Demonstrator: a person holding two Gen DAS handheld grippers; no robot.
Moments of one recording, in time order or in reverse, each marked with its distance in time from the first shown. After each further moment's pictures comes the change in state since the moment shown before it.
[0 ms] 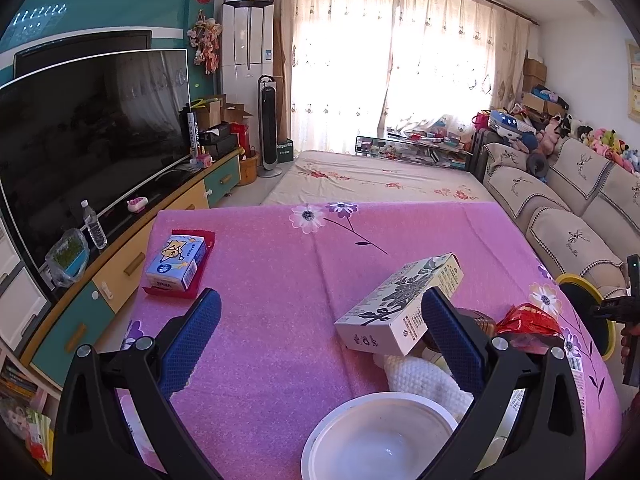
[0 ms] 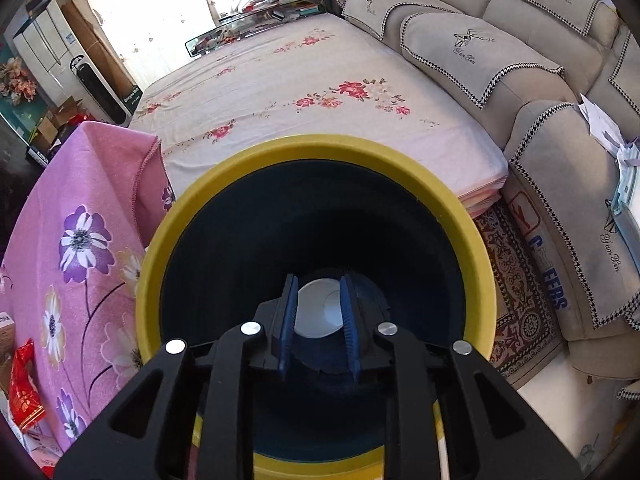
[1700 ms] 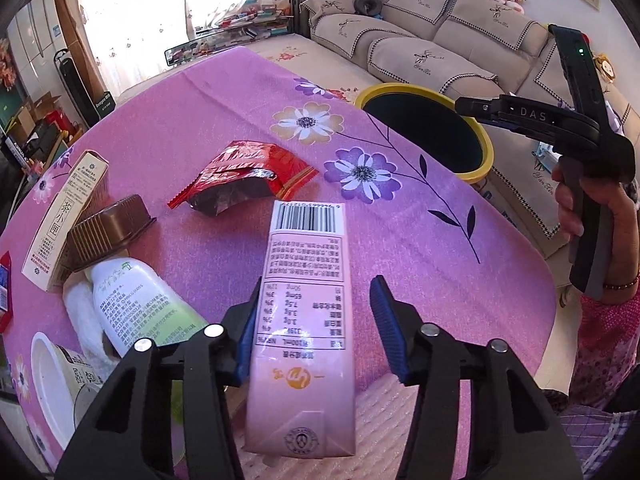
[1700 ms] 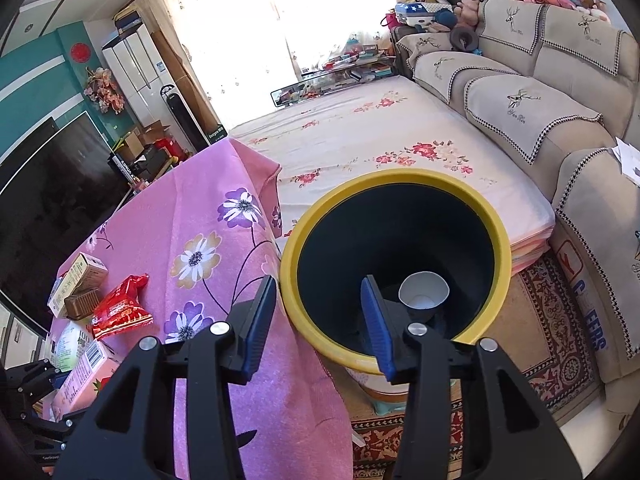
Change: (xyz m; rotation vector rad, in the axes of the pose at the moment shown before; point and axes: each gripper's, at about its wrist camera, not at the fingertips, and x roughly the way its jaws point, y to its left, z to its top) left arm 0.002 -0.221 -0.071 0.474 0.434 -0.461; right arm -0.108 0.028 -0.075 -0.115 -0.226 0.249
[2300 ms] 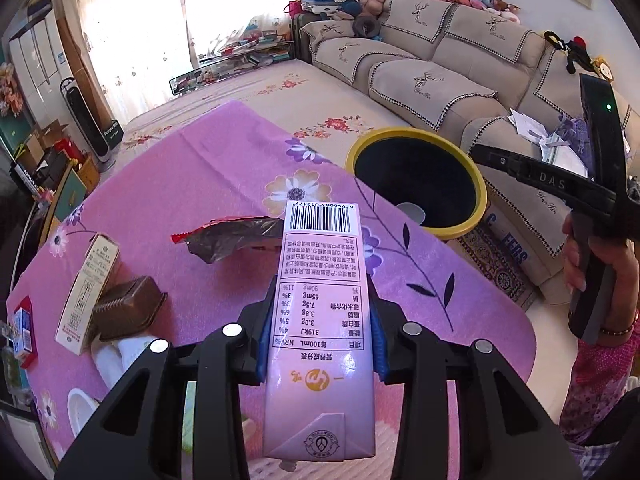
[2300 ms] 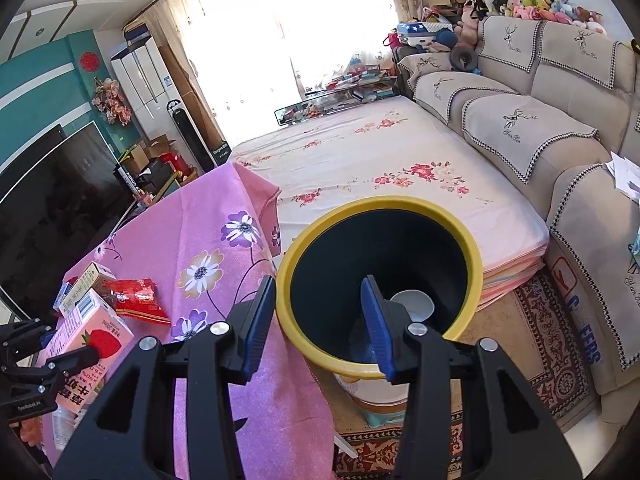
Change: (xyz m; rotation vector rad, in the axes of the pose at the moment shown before) left arm -0.029 -0.027 0.056 0.040 -0.089 0.032; right arm -0.038 -0.017 0.005 -0.017 -0.079 -0.001
